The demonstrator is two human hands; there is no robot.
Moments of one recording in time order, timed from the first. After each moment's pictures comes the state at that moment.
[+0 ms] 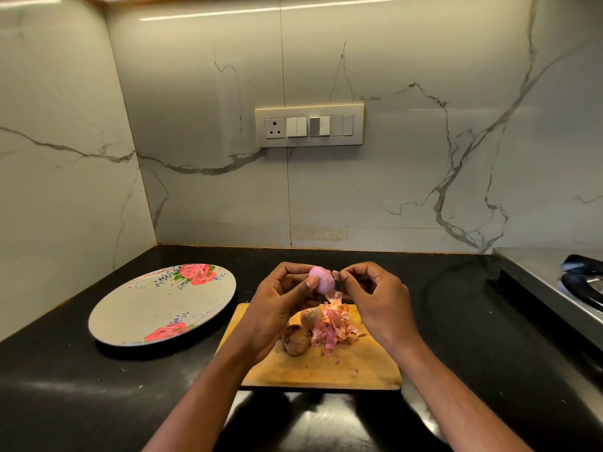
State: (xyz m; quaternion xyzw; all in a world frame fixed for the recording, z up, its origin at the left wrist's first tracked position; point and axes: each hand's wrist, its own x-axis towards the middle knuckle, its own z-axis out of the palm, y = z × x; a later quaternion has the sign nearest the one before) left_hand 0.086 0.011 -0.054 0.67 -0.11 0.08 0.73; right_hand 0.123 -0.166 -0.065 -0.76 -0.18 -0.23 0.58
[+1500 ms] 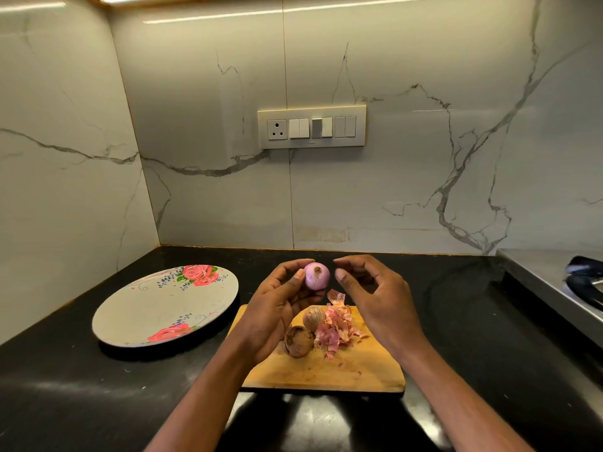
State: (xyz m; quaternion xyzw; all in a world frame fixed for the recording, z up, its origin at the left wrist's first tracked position) left_hand 0.084 0.016 -0.049 0.57 -0.09 0.04 0.82; right_hand 0.114 -0.166 -0.054 -0.75 -0.24 -0.23 0.57
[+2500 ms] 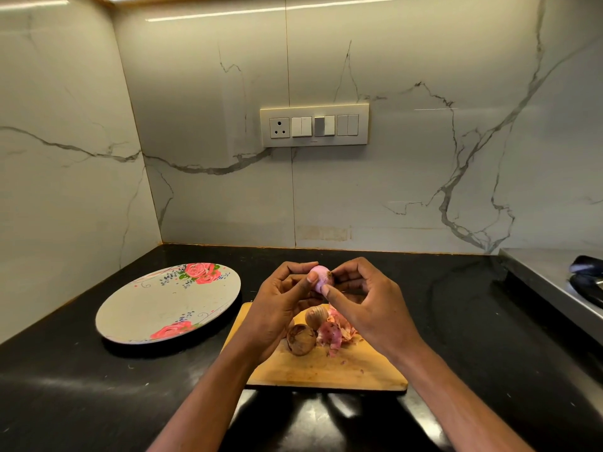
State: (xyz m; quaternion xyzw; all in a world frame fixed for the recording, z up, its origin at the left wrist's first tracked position) left_hand 0.086 0.014 -0.054 0.63 -0.11 0.08 0.76; right_hand 0.105 -0.158 -0.055 -0.76 -0.27 -0.19 0.56
